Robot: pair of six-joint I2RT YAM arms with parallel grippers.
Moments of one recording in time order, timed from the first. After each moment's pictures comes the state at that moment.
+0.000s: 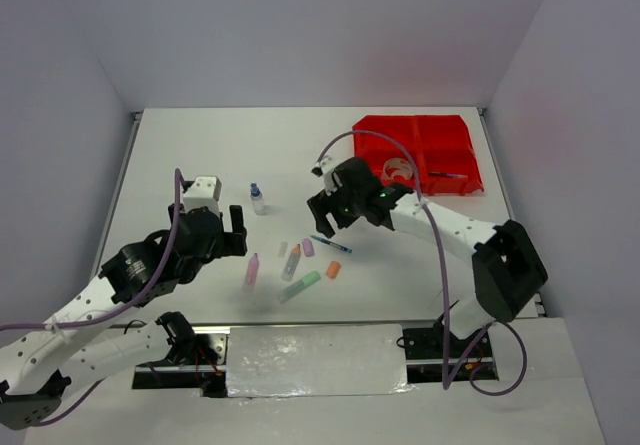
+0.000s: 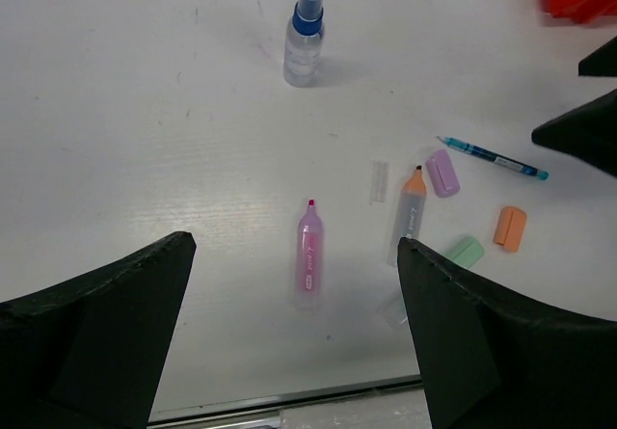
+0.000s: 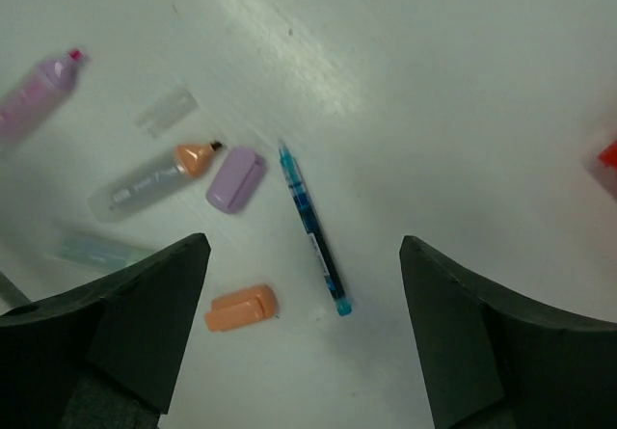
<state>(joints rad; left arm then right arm) -0.84 0.75 0.95 -0.86 -0.58 -0.56 0.67 1.47 1.05 -0.32 -0.14 0.05</state>
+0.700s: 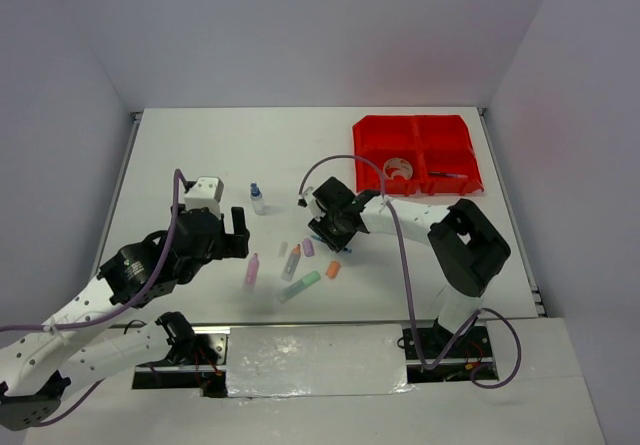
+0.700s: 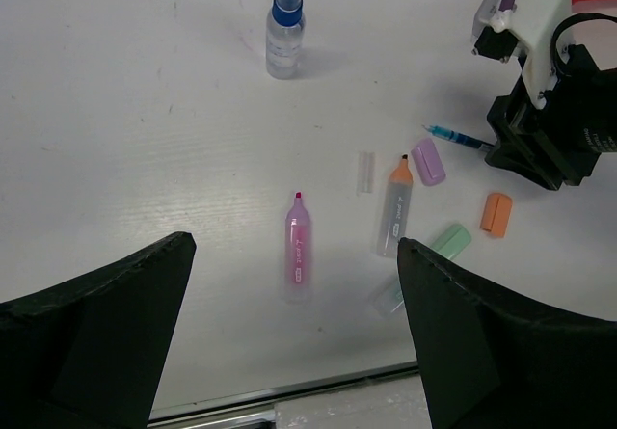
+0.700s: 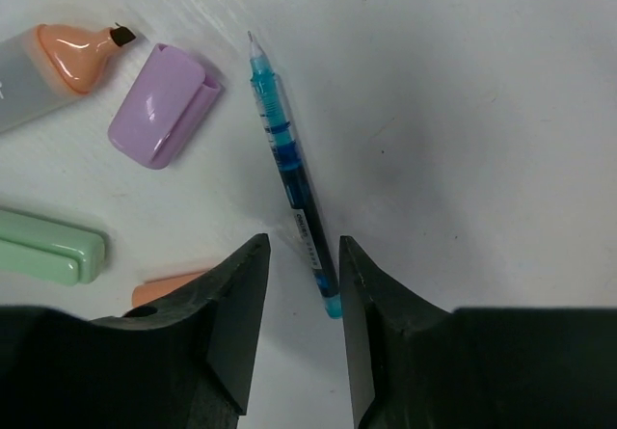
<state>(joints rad) -0.84 0.75 0.94 -0.86 -0.54 -0.56 0.77 1.74 1.07 -0.46 -0.03 -0.10</state>
